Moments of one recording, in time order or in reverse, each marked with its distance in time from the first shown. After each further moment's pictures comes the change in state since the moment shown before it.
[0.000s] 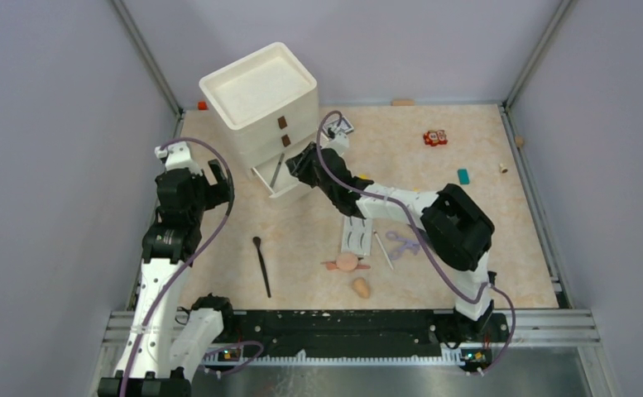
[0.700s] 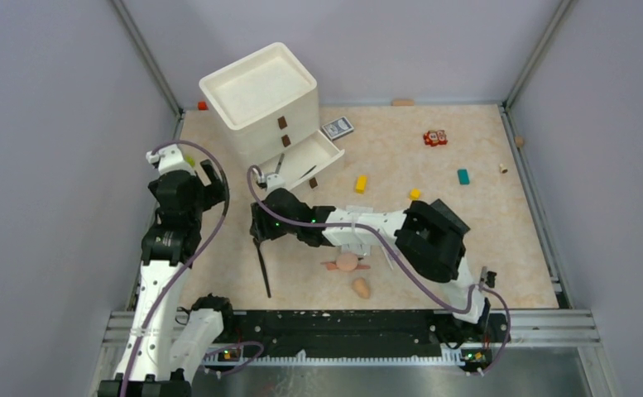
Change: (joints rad) left arm 0.000 -0.007 0.001 -0.016 -0.095 -0.056; right arm 0.262 0.095 0.167 -0.317 -0.249 -0.445
